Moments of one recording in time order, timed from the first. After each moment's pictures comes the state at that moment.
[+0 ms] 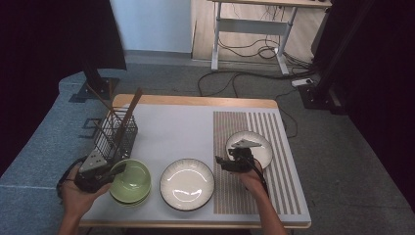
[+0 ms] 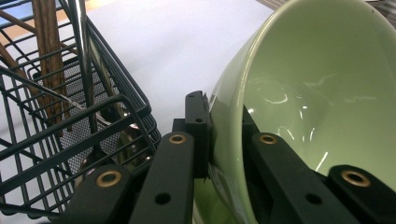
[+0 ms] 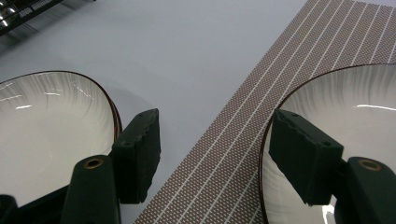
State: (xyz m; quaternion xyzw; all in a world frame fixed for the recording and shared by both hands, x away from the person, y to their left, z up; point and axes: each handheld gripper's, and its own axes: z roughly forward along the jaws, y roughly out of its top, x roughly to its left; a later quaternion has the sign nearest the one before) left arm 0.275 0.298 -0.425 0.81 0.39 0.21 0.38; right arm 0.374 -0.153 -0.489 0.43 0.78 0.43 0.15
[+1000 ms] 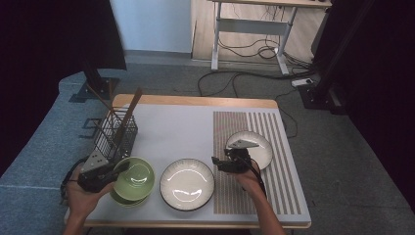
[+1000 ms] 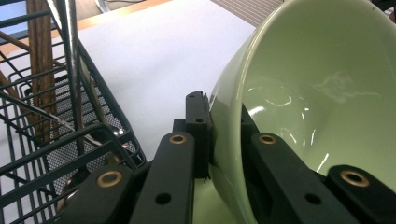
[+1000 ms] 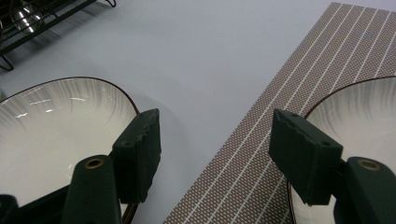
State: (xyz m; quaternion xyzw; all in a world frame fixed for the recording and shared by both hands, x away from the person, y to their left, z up) left arm 0.274 0.289 -0.424 0.79 0.39 0.21 0.41; right arm 0.369 -0.142 -0.485 0.42 0.78 0.45 0.14
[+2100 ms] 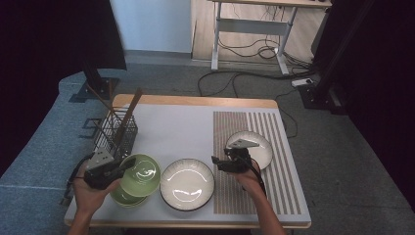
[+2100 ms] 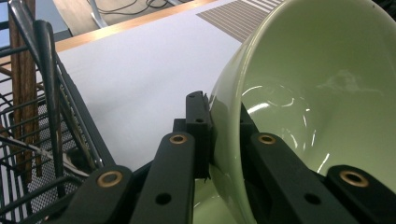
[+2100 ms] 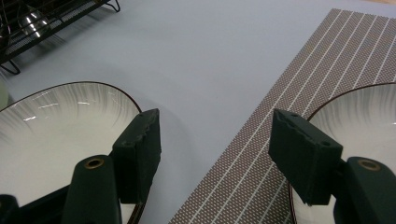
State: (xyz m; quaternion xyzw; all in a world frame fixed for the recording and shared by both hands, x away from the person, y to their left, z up) left arm 0.280 0.273 -0.415 0.79 0.38 0.21 0.44; right arm 0.368 -0.142 -0.480 0.42 0.78 0.45 0.14
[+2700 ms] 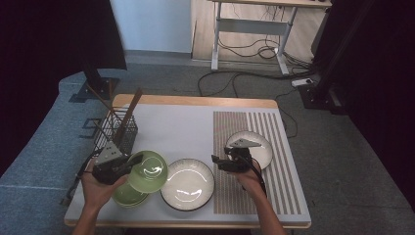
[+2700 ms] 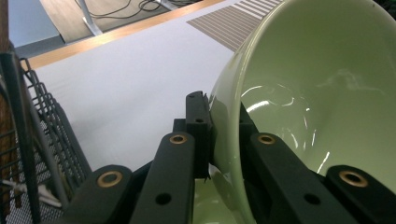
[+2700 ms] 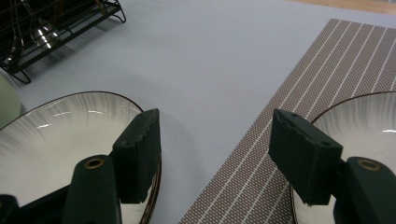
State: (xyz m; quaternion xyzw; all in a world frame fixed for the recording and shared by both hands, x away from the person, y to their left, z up) left arm 0.291 0.252 -0.408 0.79 0.36 0.21 0.44; right arm 0.364 -0.143 -0.473 0.42 0.77 0.46 0.14
